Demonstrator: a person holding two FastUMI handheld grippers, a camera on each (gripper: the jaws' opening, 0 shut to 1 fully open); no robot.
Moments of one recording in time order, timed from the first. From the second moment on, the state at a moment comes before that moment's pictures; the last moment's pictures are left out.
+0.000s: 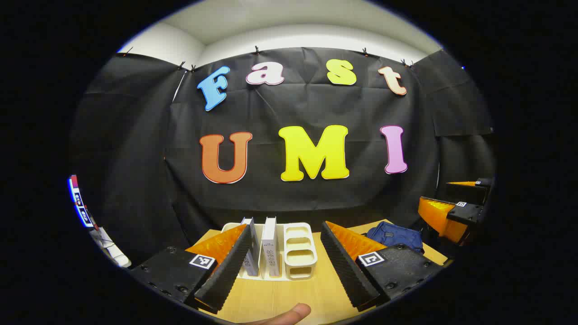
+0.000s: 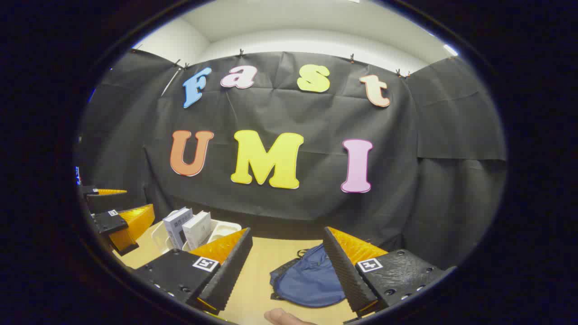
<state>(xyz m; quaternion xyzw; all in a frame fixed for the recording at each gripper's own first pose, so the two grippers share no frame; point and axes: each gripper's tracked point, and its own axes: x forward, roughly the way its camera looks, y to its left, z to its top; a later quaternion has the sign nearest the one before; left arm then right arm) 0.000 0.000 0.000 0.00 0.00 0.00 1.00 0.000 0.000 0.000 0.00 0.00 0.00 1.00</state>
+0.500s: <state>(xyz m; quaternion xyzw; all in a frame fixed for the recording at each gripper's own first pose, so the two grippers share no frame) 0.012 -0.020 0.002 -0.01 0.00 0.01 1.00 0.020 -0.026 0.006 -0.01 0.00 0.03 1.00</state>
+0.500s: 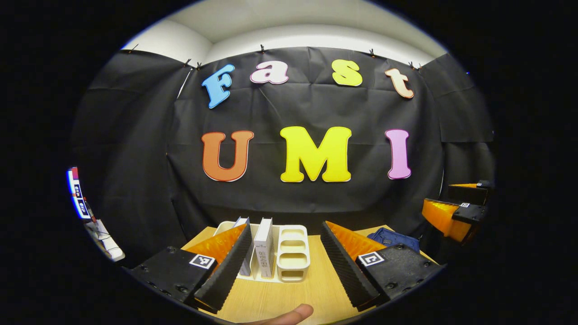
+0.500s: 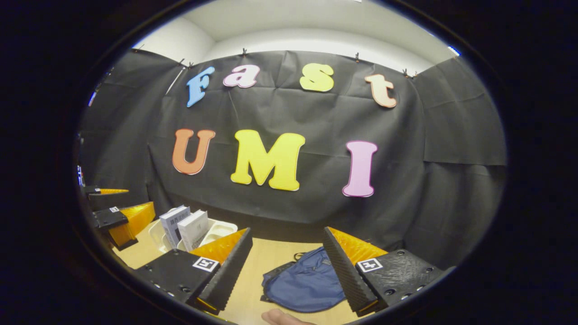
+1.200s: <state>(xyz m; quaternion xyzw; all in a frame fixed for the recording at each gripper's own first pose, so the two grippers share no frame) 0.007 -0.014 -0.026 0.00 0.02 0.05 1.00 0.052 -0.059 -0.066 -0.06 0.06 0.03 1.00</state>
